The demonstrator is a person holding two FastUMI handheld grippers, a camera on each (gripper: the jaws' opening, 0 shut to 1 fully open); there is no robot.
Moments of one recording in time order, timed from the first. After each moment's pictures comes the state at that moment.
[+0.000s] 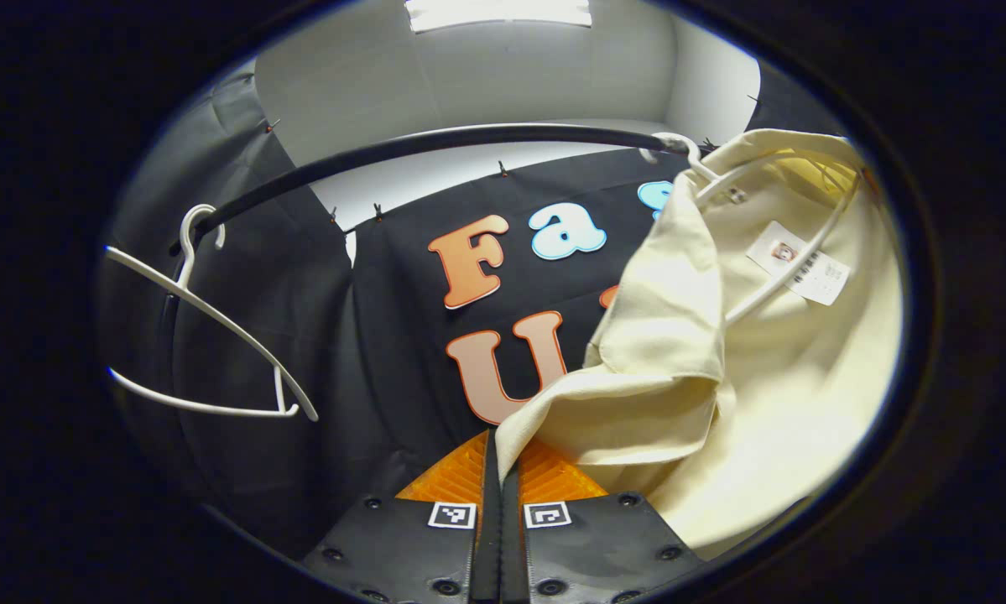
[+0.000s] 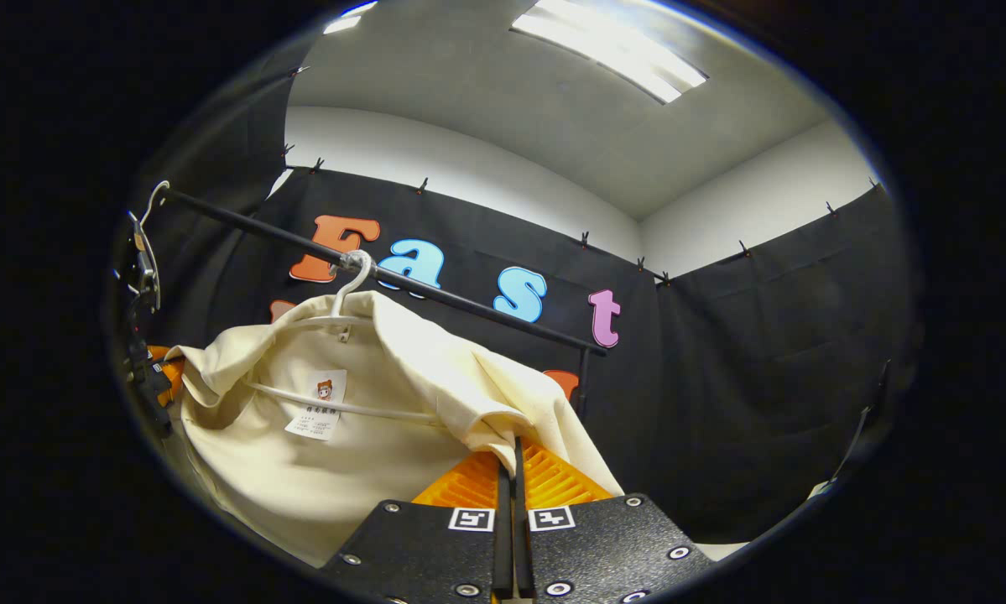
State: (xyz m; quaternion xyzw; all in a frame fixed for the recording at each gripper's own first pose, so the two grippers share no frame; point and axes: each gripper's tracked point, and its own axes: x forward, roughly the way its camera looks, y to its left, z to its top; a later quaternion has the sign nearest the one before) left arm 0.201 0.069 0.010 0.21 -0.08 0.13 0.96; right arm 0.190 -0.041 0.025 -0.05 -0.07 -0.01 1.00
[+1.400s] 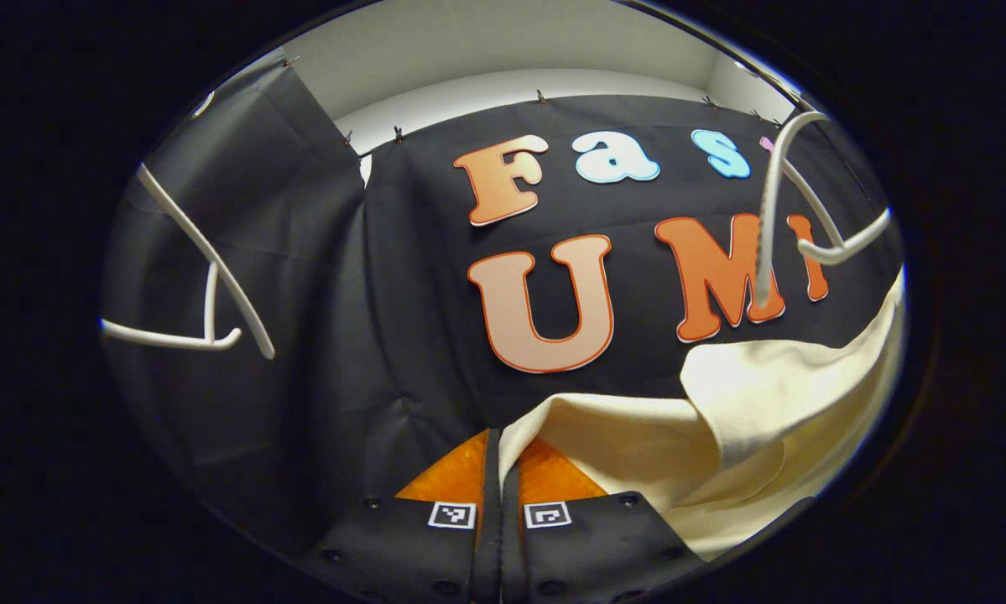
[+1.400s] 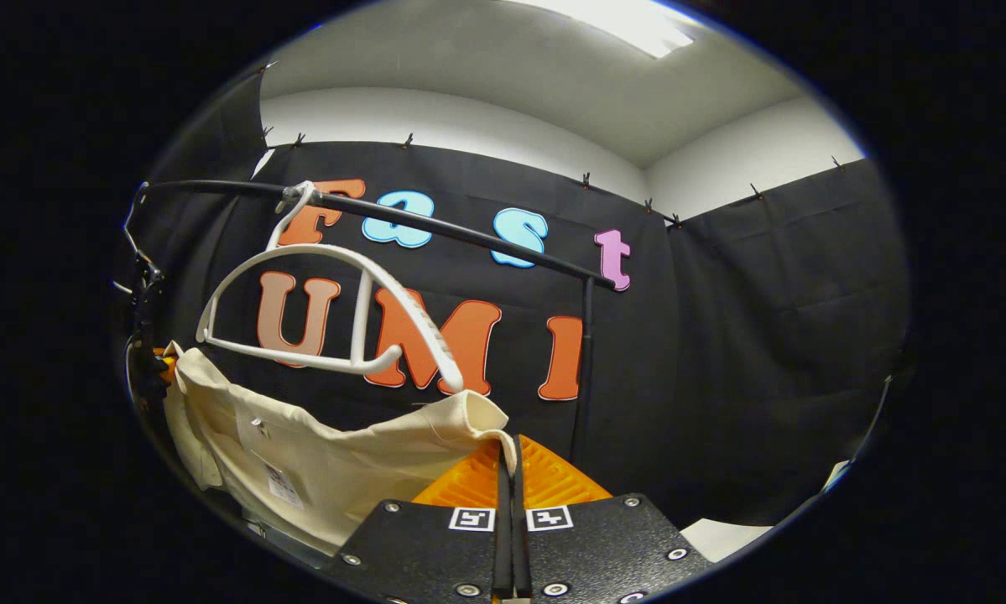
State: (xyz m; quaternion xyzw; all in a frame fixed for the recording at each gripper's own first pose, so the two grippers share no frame) left arm 0.259 0.165 -0.077 0.18 0.04 0.17 0.97; right arm 0.250 -0.074 -0.068 -0.01 0.03 0.01 1.00
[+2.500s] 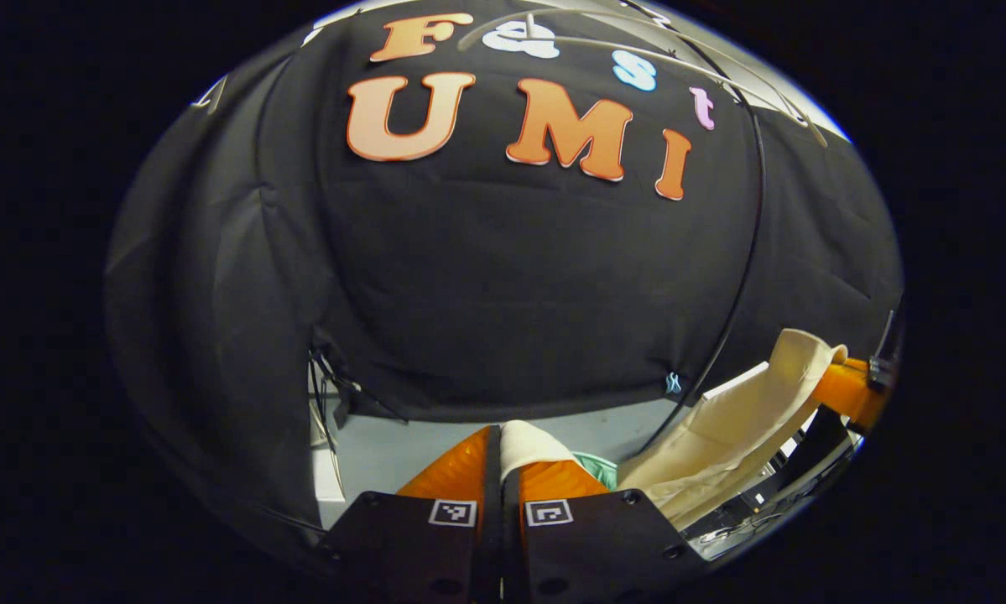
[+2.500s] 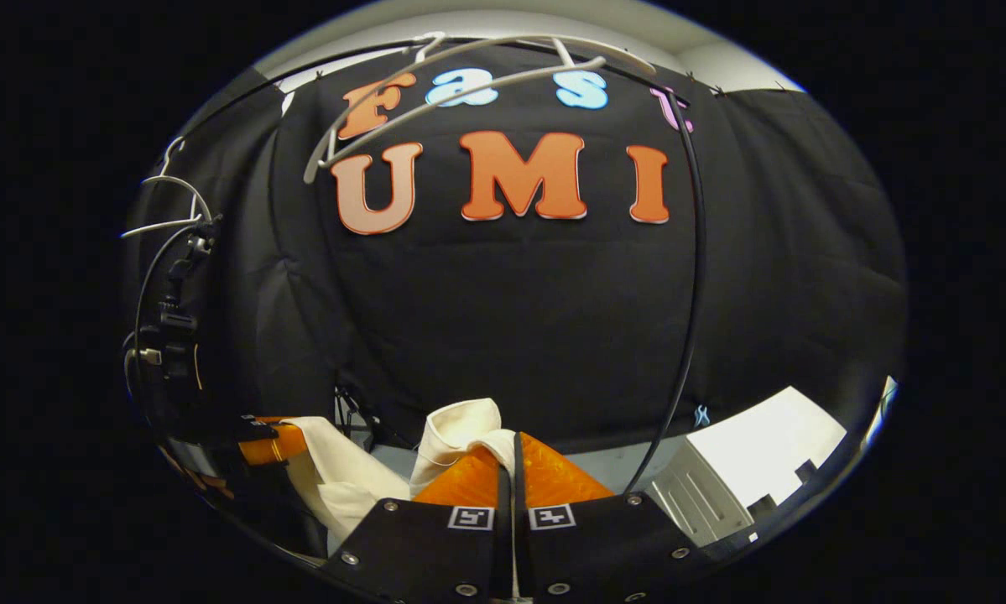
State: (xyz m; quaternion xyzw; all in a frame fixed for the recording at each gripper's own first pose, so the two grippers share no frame) left arm 0.079 -0.015 -0.305 -0.01 0.35 -0.04 0.93; right arm 0.101 0.082 -0.292 0.07 0.31 0.11 0.94
